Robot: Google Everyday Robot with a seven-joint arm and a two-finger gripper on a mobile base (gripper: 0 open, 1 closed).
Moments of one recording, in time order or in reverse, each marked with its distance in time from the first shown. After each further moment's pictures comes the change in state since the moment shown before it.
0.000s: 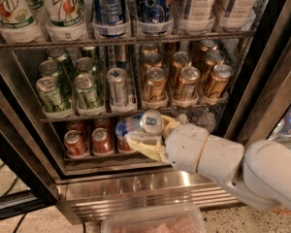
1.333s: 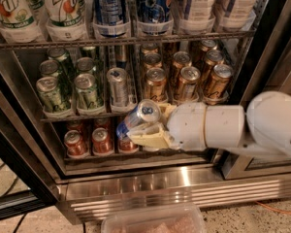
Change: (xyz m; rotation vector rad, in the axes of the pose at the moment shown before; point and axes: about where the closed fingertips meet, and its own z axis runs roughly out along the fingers) arm -0.012 -0.004 0.005 -0.229 0.157 -0.064
